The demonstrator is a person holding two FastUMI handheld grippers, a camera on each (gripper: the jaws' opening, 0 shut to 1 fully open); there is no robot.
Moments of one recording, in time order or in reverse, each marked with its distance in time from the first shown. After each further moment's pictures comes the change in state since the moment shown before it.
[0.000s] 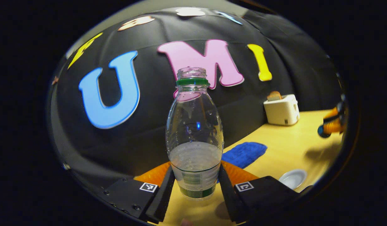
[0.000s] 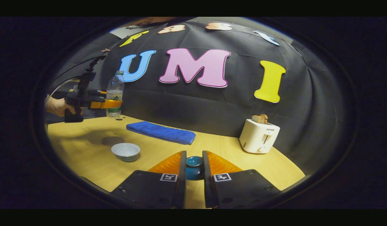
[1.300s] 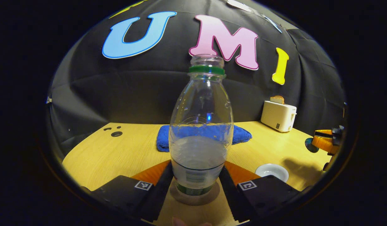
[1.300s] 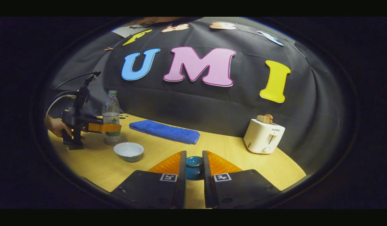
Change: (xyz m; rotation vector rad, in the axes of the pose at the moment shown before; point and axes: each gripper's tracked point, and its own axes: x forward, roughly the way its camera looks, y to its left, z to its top) left arm -0.027 -0.042 -0.104 -0.293 0.204 -0.042; right arm 0.006 0.014 -0.003 -0.010 0.014 0.033
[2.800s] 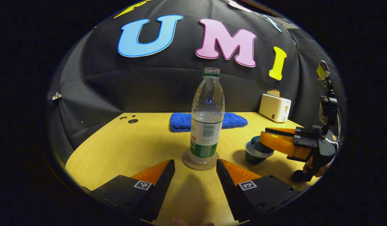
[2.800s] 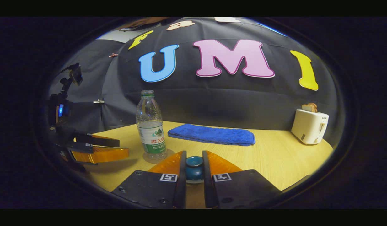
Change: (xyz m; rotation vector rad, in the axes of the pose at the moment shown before) left arm -0.100 0.010 -0.031 -0.023 0.066 0.044; right arm 0.056 0.157 0.007 0.164 0.028 0.227
